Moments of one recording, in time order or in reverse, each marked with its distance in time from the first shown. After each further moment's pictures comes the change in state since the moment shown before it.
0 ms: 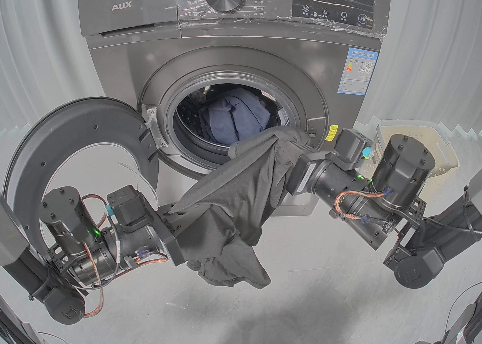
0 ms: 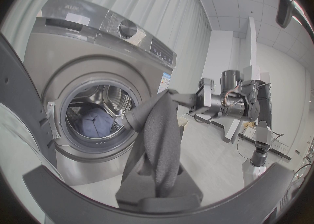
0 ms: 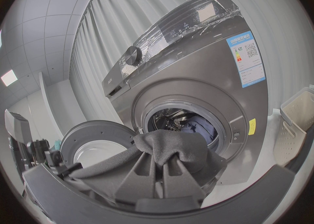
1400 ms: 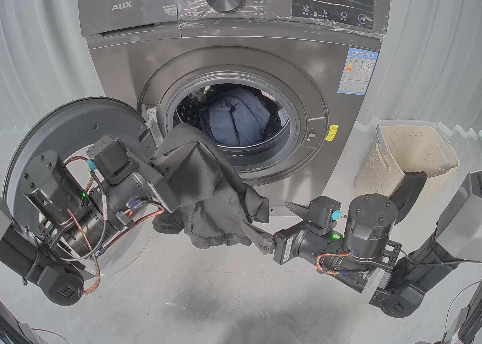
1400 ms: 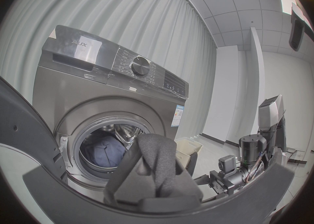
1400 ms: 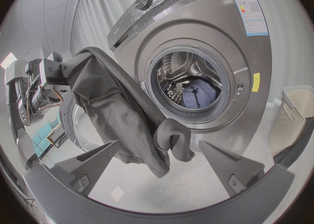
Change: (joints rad) left arm 0.013 -0.061 -0.167 -0.001 0.123 -0.047; right arm 0.064 0.113 0.178 0.005 0.023 -0.052
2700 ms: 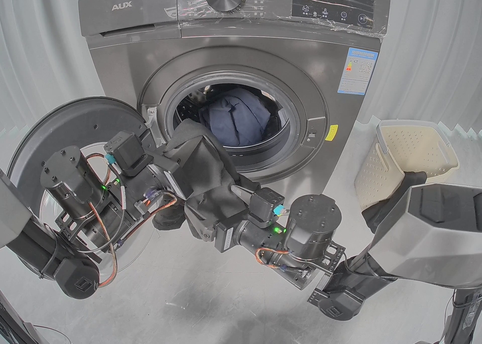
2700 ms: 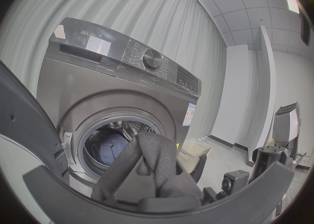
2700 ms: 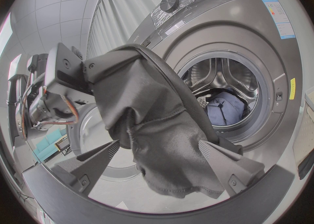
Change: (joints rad) left arm -0.010 0.088 -0.080 0.001 0.104 -0.015; right arm 0.086 0.234 -0.320 -0.120 0.020 -0.029
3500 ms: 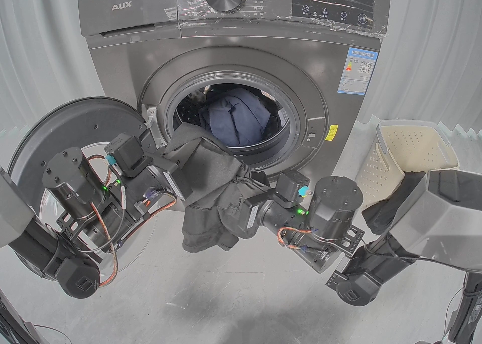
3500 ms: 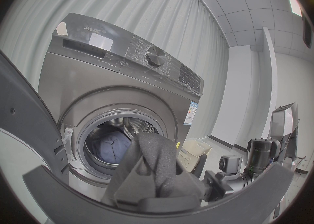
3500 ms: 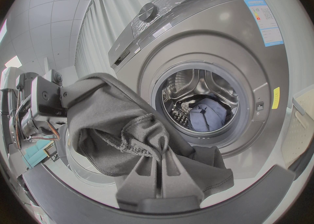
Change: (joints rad) left arm 0.010 0.010 0.004 -0.001 0.000 -0.026; right arm -0.079 -0.054 0.031 0.013 -0.042 0.010
